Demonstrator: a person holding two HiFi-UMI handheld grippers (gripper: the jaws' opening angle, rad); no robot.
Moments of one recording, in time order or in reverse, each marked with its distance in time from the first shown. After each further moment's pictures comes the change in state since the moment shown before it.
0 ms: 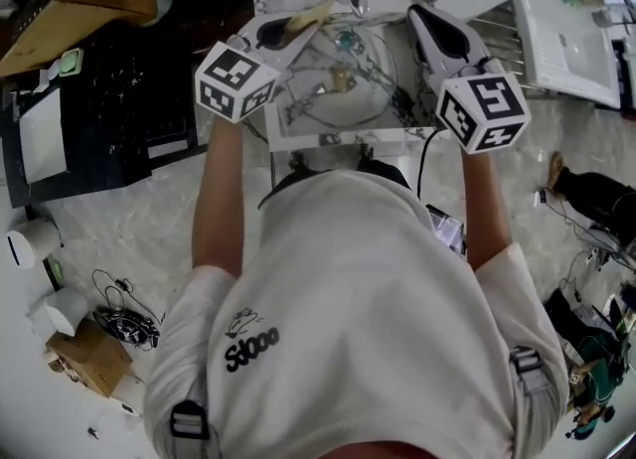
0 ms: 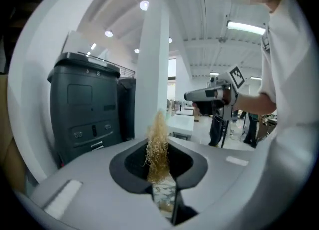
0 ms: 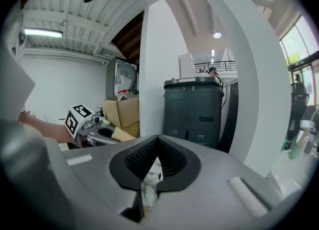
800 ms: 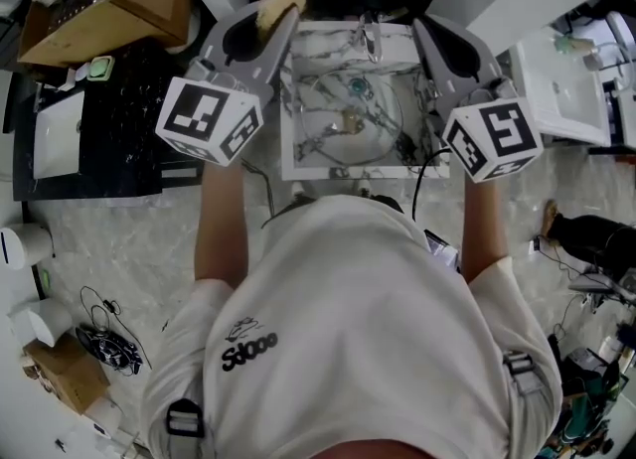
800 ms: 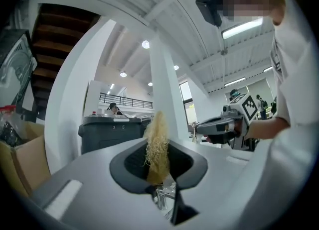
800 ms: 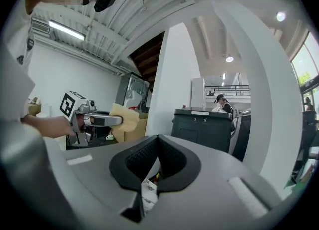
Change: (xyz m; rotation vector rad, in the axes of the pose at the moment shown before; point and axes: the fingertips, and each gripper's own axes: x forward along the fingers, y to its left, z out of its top) left arm -0.123 0.010 0.170 0.112 -0.371 0.296; right arm -0.023 0.051 0.116 -0.183 -0.221 0.046
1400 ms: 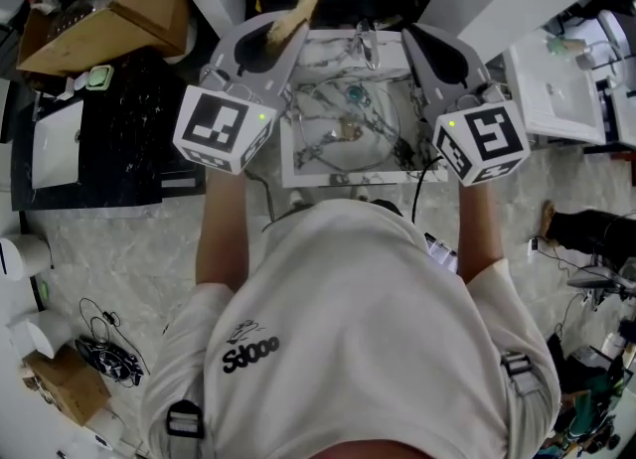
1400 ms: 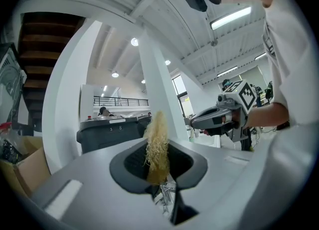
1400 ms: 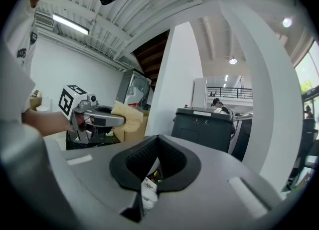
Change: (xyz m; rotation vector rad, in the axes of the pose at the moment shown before) left arm 0.001 -0.012 -0.004 0.123 0.042 -0.032; right arm 0.005 0.014 -0.002 -0.053 0.026 0.002
